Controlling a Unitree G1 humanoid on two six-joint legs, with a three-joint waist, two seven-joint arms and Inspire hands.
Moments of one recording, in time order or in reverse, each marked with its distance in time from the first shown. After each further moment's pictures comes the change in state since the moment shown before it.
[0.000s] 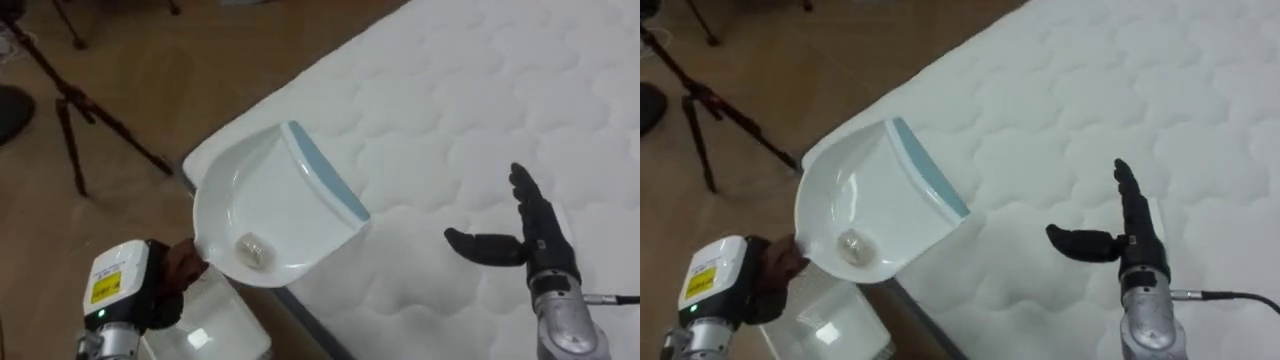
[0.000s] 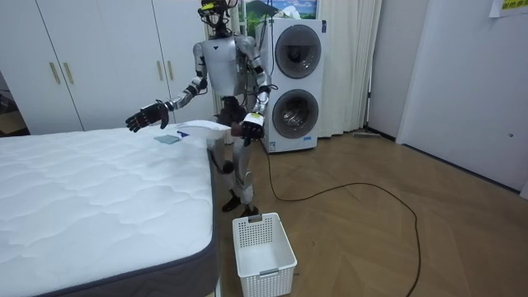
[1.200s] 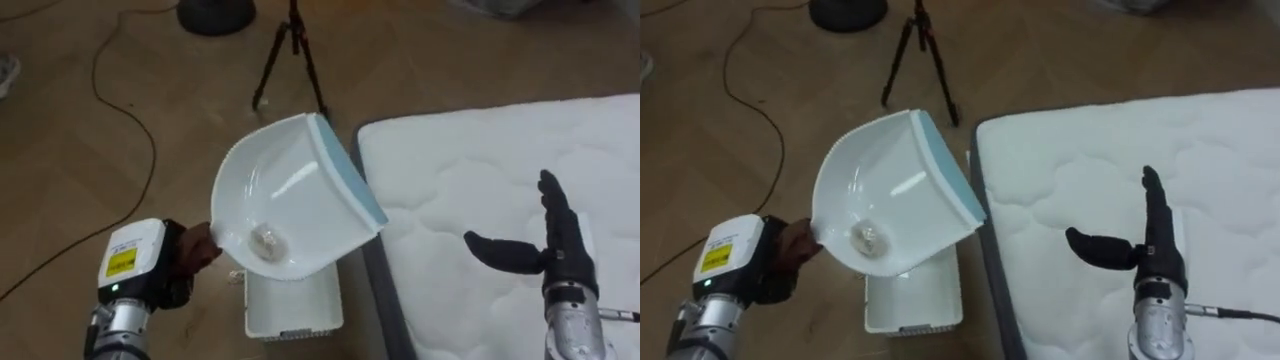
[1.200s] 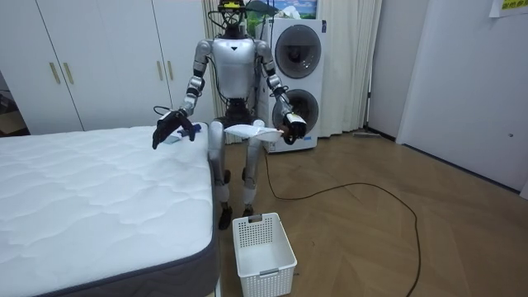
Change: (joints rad) left arm -0.084 0.047 -0.065 0.059 0.007 -0.035 -0.013; right arm 0.017 0.006 -0.014 0.060 0.013 -0.065 -0.050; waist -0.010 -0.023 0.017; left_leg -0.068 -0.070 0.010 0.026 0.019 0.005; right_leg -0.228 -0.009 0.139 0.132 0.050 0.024
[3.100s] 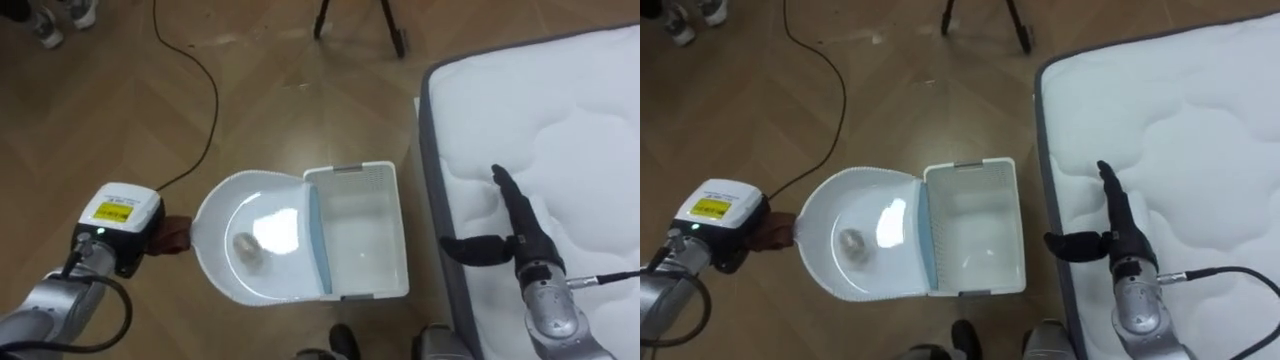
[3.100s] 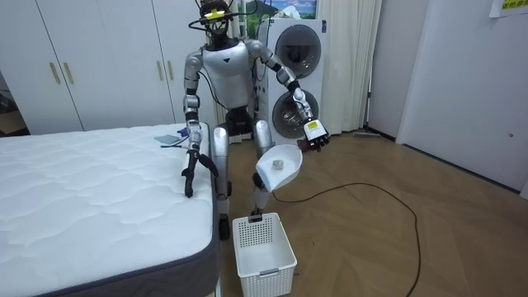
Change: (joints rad) left arm -0.309 0.325 -0.334 0.179 0.132 0.075 -0.156; right arm -0.163 -0.084 0.224 0.241 -0.028 -0.033 -0.004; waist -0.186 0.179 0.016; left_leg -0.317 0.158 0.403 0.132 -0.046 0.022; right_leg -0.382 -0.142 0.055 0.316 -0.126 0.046
